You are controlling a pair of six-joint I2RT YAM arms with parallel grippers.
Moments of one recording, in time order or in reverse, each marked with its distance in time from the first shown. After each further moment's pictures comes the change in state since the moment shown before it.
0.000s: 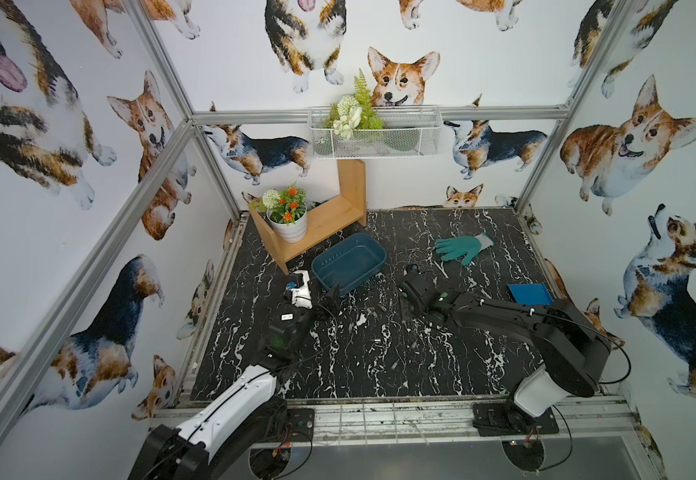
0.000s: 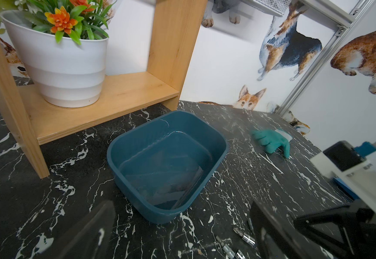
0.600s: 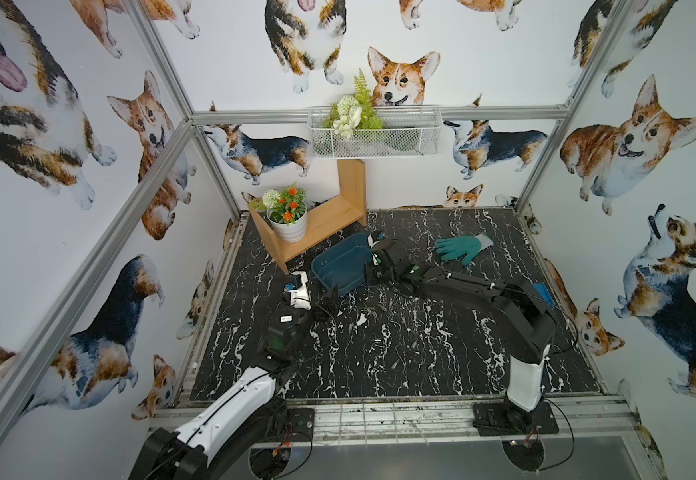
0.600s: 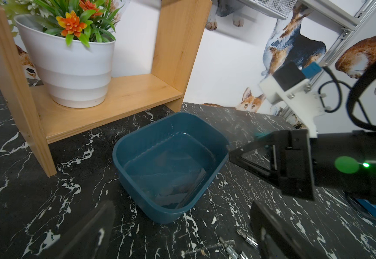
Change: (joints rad) left arm 0.000 -0.020 -0.013 0.000 -0.019 0.000; right arm -0.027 0.335 0.423 0.222 -0.162 -0.100
